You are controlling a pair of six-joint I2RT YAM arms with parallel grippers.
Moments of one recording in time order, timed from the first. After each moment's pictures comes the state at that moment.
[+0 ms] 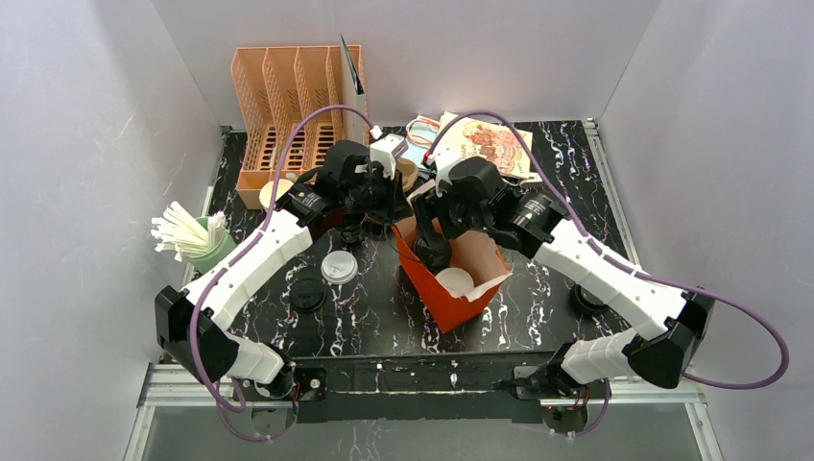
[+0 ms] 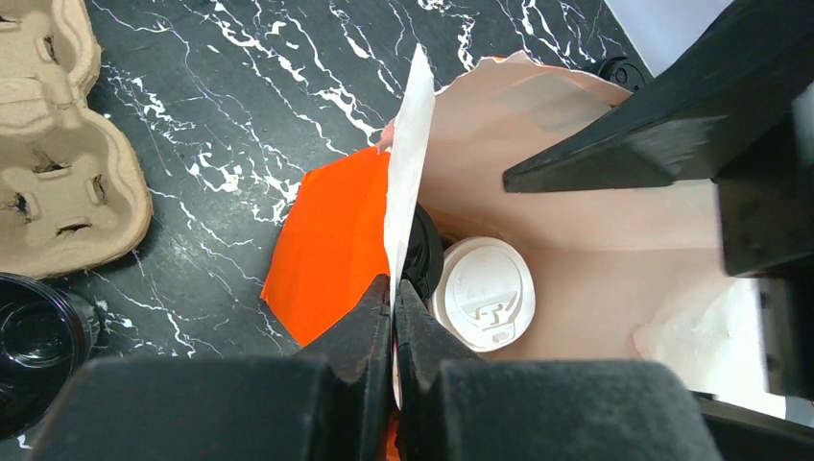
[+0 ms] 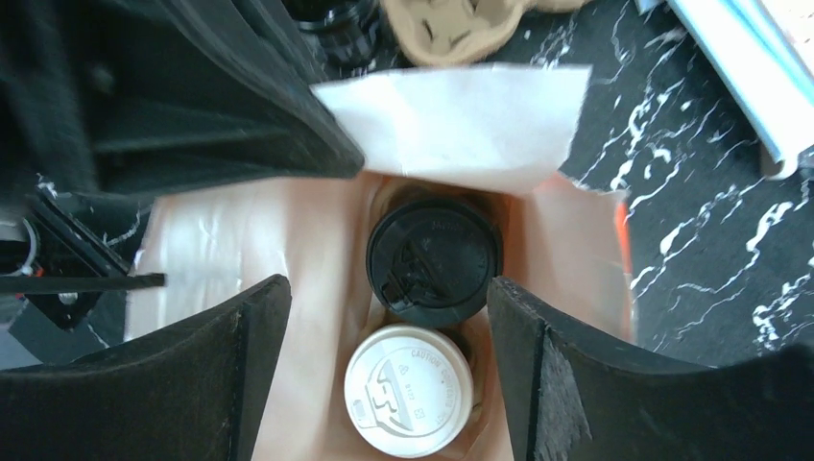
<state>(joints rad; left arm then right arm) -0.63 1.39 1.34 -0.53 0.33 -0.26 0.88 1.34 1.37 -0.70 0.05 0.18</state>
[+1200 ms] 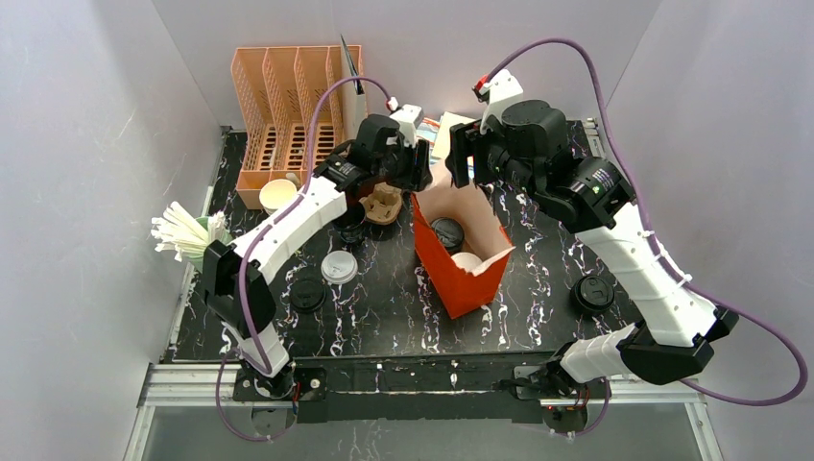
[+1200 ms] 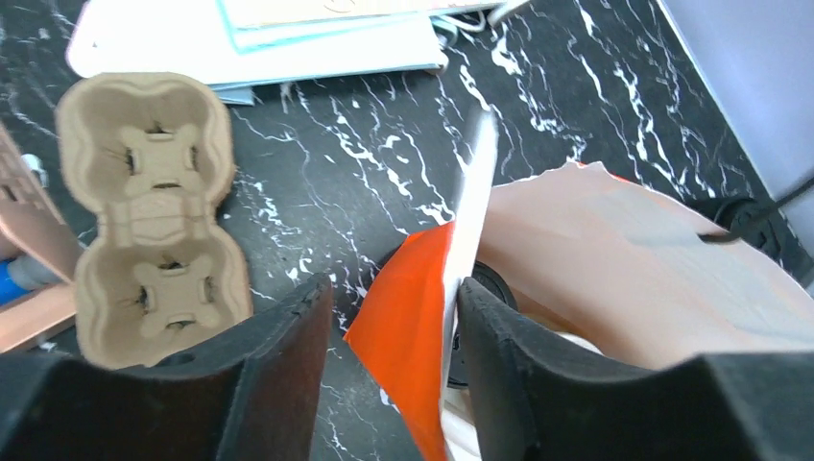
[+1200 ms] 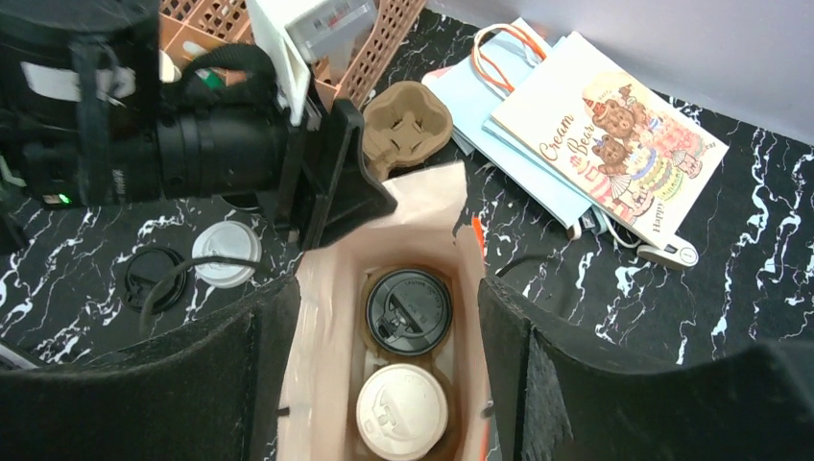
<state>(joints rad) -0.63 1.69 1.59 -0.45 0.12 -0.24 0.80 1.37 1.87 -0.89 0.25 0.16</state>
